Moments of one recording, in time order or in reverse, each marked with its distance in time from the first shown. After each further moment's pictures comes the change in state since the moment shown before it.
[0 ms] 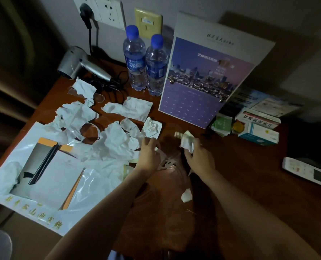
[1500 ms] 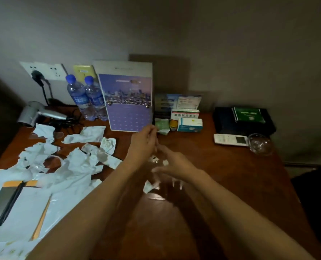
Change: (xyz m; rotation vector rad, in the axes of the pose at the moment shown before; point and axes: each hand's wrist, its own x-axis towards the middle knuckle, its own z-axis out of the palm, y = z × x) left_hand -0.099 0.165 0.011 -0.123 0.044 0.520; right_hand -0.138 0.055 -0.083 0.416 -0.074 -0.120
